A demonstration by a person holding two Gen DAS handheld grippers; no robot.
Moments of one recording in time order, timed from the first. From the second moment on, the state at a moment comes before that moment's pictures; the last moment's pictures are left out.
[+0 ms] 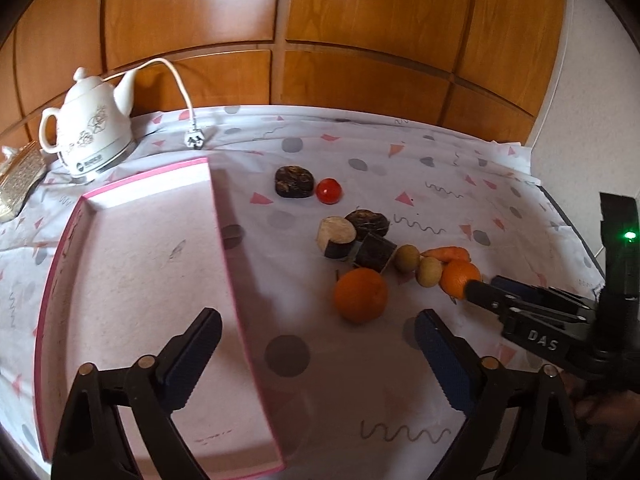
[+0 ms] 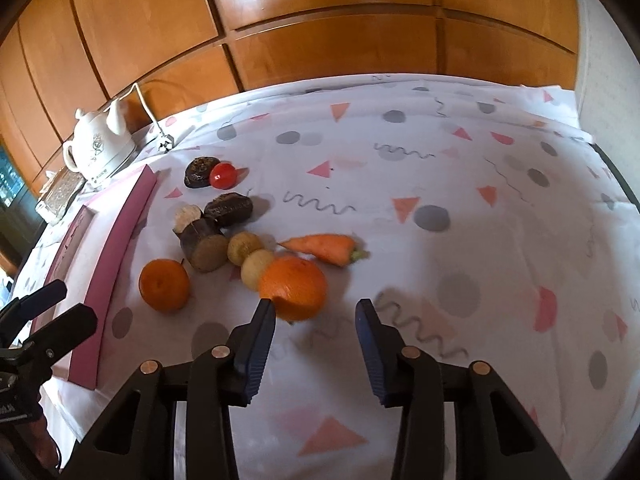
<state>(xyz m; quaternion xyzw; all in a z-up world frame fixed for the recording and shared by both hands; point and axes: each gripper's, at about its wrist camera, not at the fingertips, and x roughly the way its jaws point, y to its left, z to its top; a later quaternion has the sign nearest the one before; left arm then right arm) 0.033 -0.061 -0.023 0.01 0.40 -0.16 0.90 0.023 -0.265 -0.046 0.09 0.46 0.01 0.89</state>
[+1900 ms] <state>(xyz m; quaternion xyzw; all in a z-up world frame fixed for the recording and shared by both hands) 0.044 -0.095 -0.045 0.03 0.41 -0.17 0.90 0.029 -0.270 -0.058 0.11 0.47 0.01 0.88</state>
